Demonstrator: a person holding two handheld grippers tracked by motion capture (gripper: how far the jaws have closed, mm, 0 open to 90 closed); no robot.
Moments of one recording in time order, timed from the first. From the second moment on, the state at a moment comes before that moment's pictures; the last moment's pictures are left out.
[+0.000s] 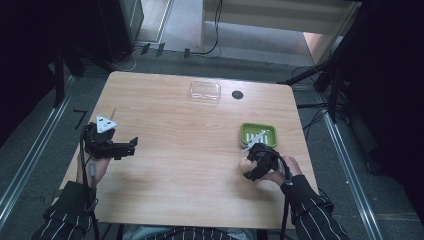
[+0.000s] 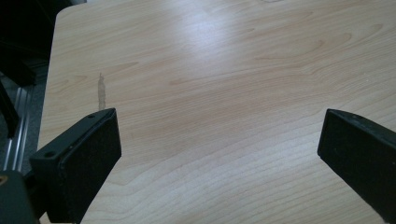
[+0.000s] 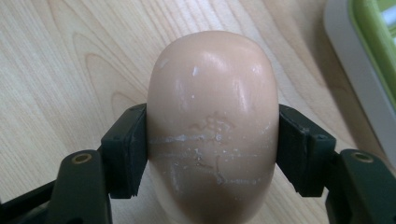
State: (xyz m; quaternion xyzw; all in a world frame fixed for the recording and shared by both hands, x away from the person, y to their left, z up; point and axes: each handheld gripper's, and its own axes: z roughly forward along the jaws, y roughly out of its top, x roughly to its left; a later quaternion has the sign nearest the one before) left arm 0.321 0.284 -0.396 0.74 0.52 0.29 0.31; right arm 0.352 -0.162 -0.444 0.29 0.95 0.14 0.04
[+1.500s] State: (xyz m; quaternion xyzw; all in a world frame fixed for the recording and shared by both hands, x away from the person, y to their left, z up) left arm 0.321 0.282 -0.397 0.74 0.52 0.29 0.31; right arm 0.371 -0.181 -0.419 0.29 0.93 0.20 0.09
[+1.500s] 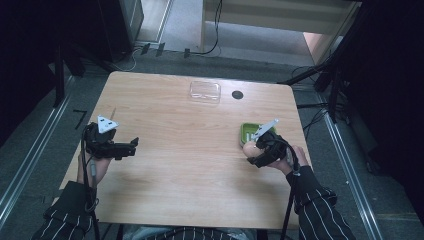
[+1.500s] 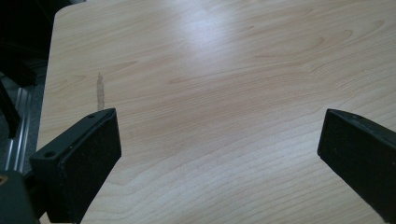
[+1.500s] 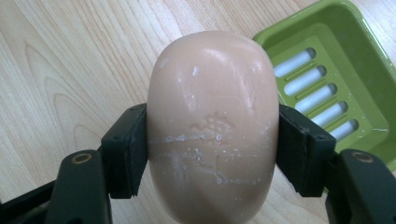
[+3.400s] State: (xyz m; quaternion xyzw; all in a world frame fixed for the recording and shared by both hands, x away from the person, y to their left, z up) left arm 0.321 0.283 -0.397 0.74 0.52 0.29 0.30; right arm 0.409 -0.209 -0.394 0.28 0.92 0.23 0.12
